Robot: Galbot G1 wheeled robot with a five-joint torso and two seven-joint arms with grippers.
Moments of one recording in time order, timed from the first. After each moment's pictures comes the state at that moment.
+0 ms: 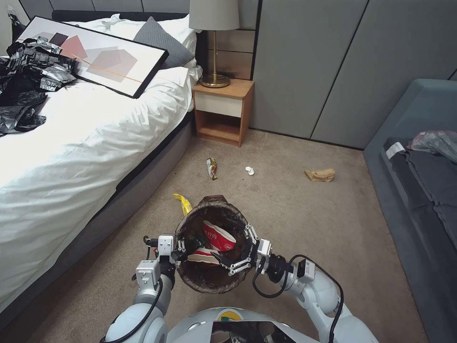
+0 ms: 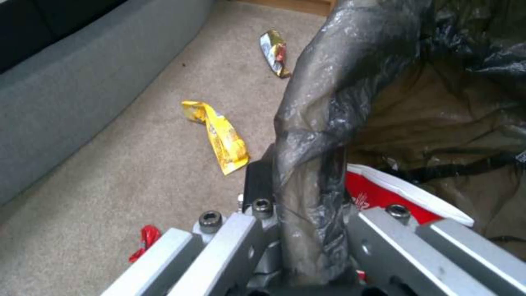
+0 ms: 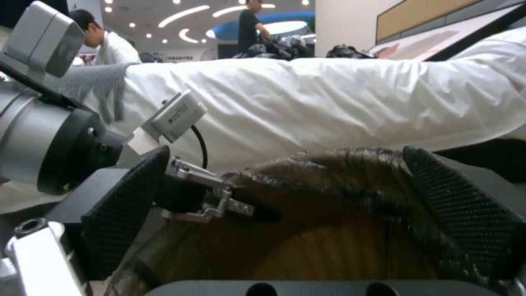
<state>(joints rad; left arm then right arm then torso) 1.83 -1.47 -0.37 -2.38 -0.12 0.47 -0.17 -1.50 1.22 0.35 1.95 0.44 0.29 -0.88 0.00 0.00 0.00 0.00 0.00</state>
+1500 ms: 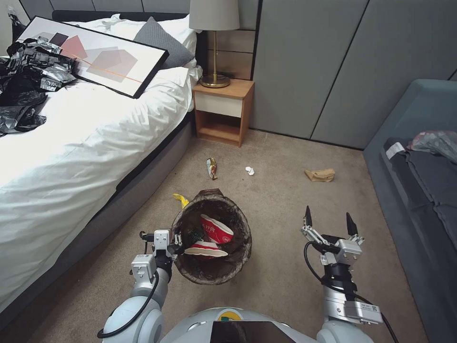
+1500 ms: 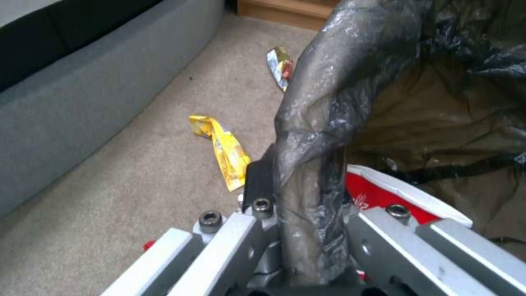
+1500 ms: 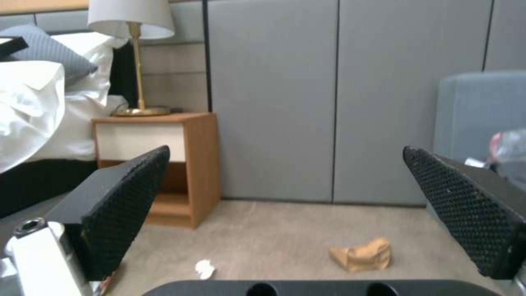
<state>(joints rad) 1.79 -1.46 -0.40 -2.38 -0.17 0.46 -0.17 -1.89 1.55 0.59 2.25 0.03 0.44 0.16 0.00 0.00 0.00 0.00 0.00</state>
